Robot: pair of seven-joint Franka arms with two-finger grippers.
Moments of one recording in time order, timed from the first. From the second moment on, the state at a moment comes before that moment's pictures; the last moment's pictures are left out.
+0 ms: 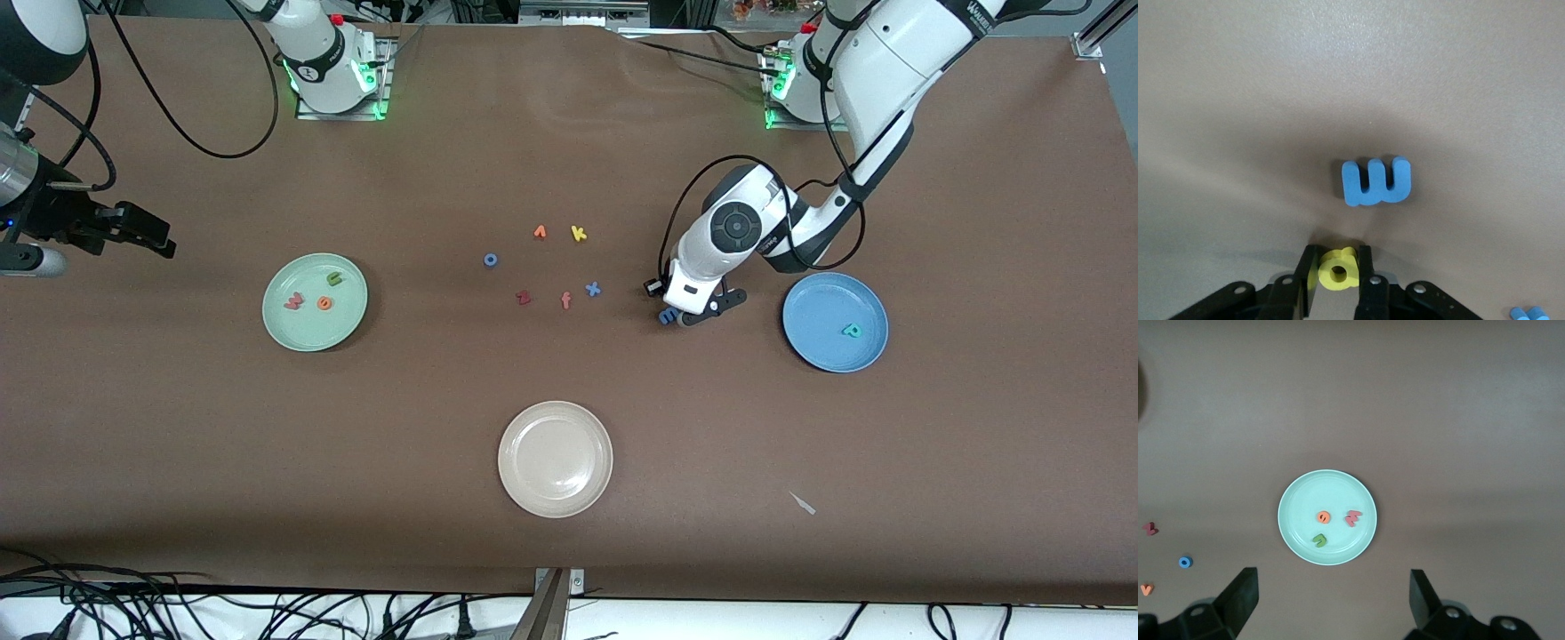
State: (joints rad) left arm 0.02 0.61 -0.59 -2.07 0.23 2.51 -1.15; right arm 0.03 0.03 -0.06 -1.70 0.02 1.74 0.01
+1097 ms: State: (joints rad) left arm 0.05 0.57 -0.59 -2.00 0.23 2.34 -1.11; right arm 0.03 0.04 -0.06 -1.70 0.02 1.74 0.01
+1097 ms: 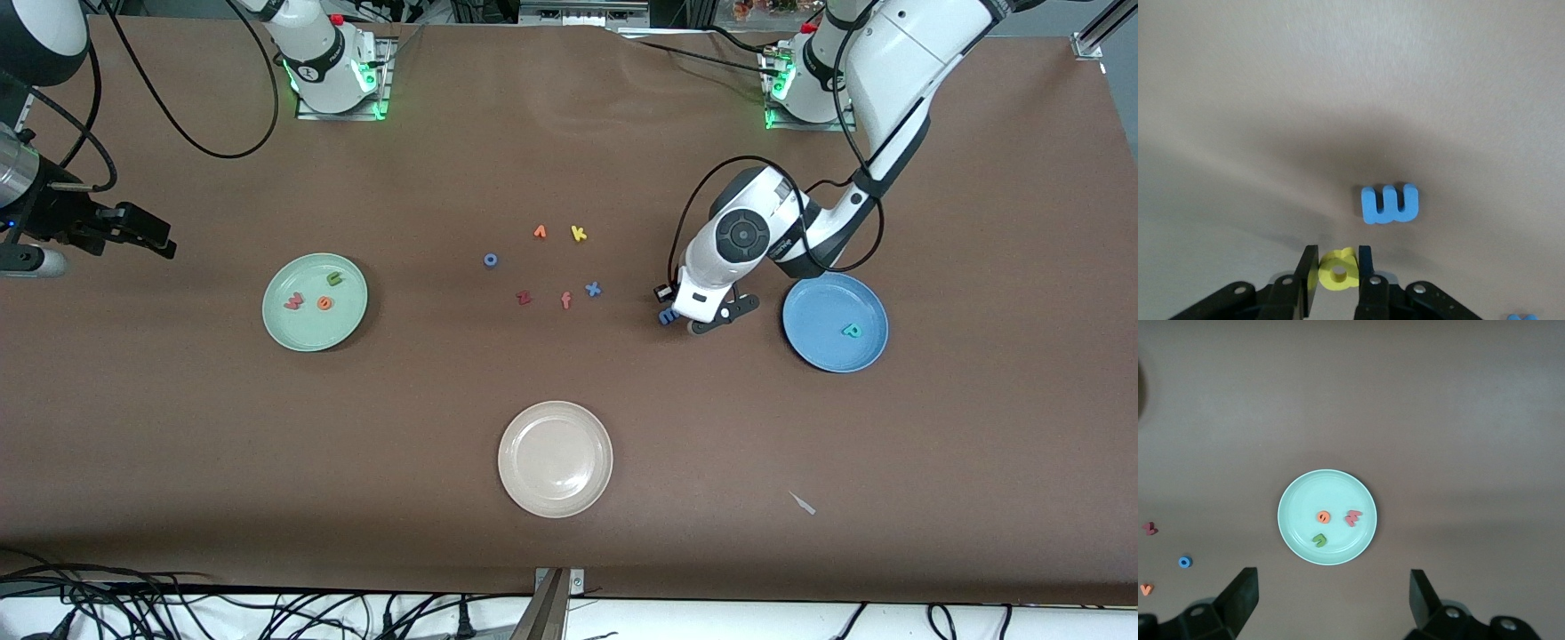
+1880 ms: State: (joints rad) left arm 0.60 0.51 -0.78 -1.91 0.24 2.00 -0.53; right arm 0.04 0.05 -0.06 -1.70 0.02 1.74 0.01
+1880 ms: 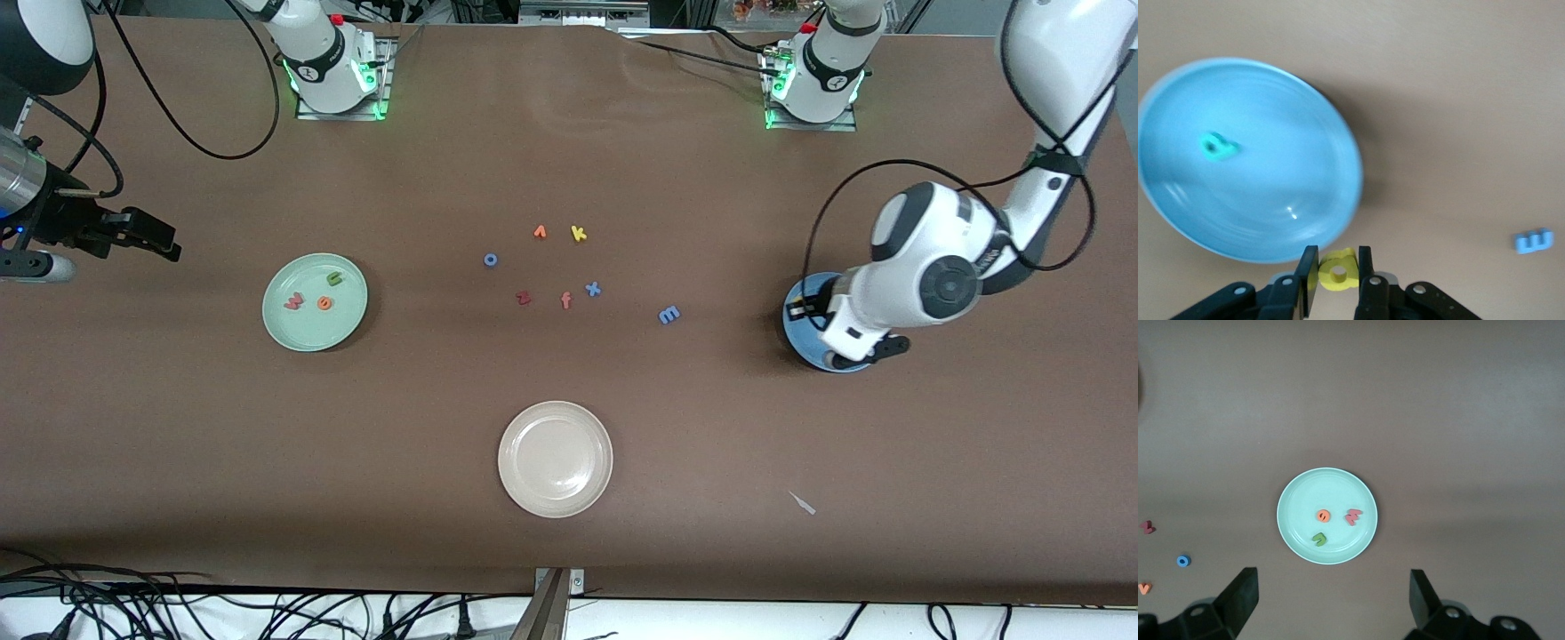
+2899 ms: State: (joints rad) left arm 0.64 0.61 -0.87 -1.89 0.39 2.00 -0.51; right arm 0.04 0.05 -0.06 -1.70 0.02 1.74 0.01
